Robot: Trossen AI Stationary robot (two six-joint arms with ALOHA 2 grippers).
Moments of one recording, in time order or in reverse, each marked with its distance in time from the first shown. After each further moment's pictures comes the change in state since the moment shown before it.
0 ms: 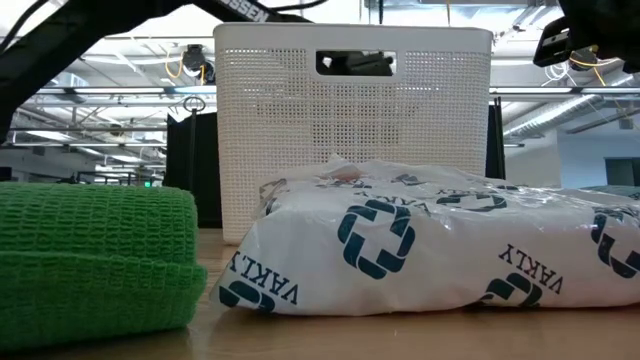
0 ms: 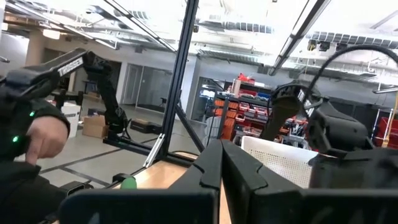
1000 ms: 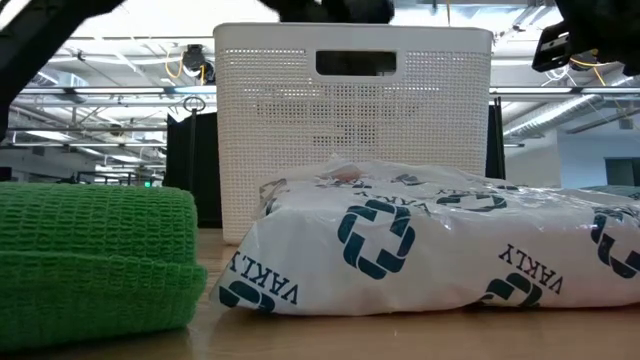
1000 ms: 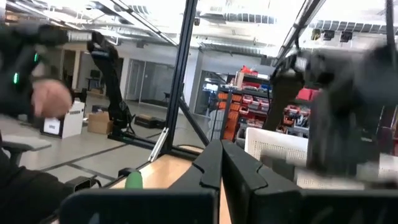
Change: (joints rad) left arm -0.051 -0.144 0.109 -0.087 -0.075 0.091; right arm 0.000 0.011 0.000 -0.018 -0.002 0.031
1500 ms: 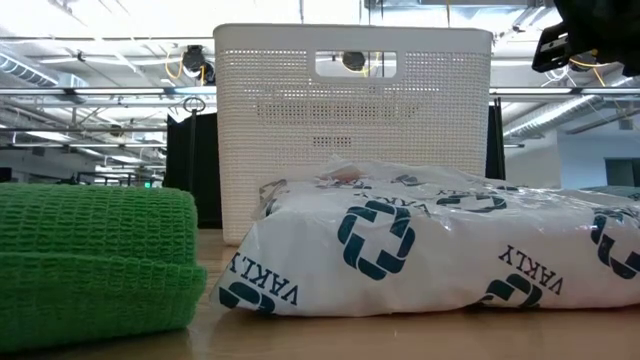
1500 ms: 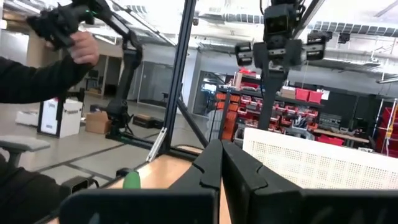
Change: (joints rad) left arm -0.230 -0.746 -0.254 -0.147 -0.123 -0.036; right arm 0.000 0.000 0.000 -0.001 0.007 -0.007
